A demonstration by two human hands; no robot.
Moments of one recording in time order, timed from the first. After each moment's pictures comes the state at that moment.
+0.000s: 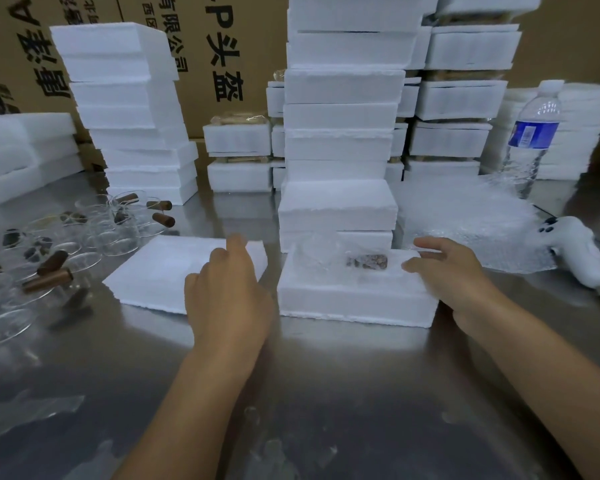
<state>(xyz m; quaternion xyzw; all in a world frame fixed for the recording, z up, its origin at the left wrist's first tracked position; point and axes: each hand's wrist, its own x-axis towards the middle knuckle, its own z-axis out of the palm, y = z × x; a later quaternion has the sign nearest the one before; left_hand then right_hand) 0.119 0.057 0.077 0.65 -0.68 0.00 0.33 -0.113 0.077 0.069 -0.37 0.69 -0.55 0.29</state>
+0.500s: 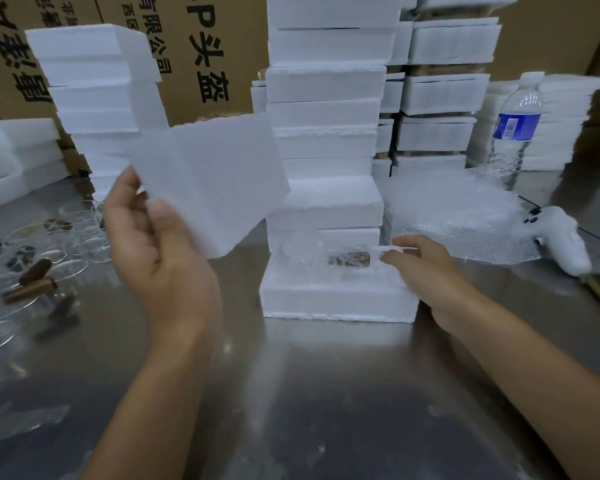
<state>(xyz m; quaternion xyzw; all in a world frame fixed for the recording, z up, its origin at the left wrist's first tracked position) 0.123 0.062 0.107 0.29 -0.48 -0.20 0.80 -0.106 0.072 0.062 -0.39 0.69 -0.53 0.29</state>
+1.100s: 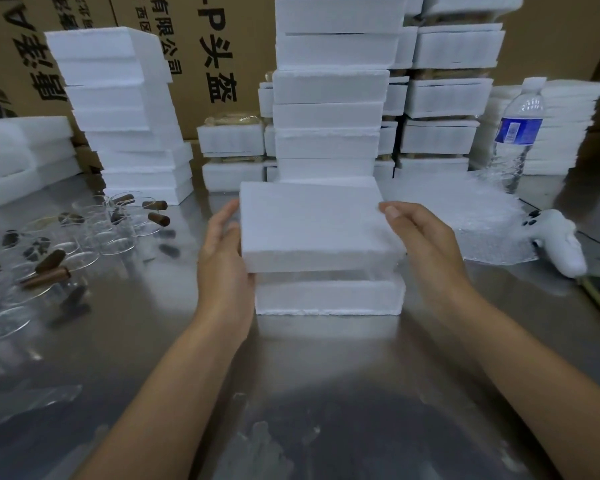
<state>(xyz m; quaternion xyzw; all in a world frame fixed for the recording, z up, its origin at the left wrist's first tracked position) 0.109 0.043 0.082 0.35 -0.42 -0.54 0.64 -0.086 0.092 0.084 -0.48 0.52 -0.66 0.25</state>
